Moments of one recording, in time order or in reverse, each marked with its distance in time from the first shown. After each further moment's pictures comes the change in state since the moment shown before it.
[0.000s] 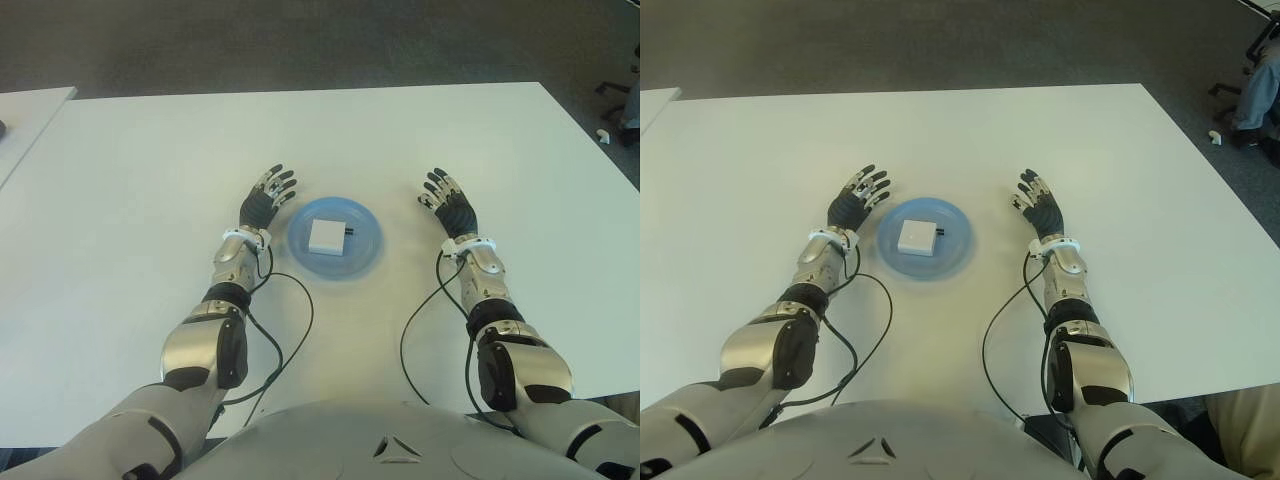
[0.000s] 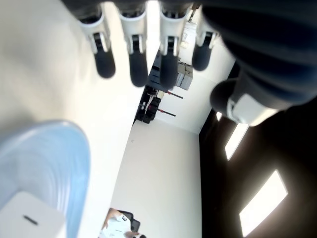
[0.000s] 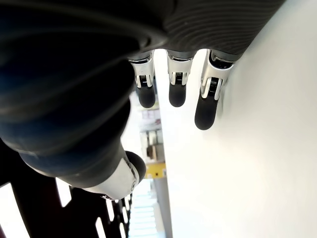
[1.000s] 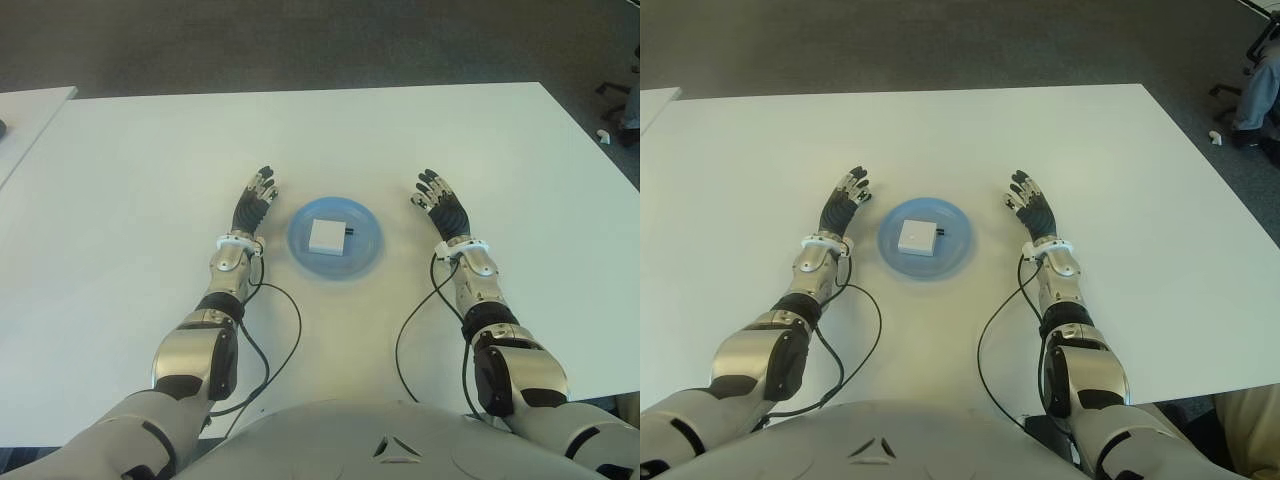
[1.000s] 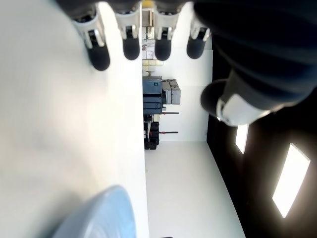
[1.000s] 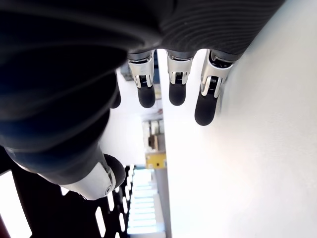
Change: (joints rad) left arm 0.041 0.050 -0.115 0.035 0.183 -0.220 0.251; right arm 0.028 0.026 0.033 -0.020 -0.012 -0.025 -0.001
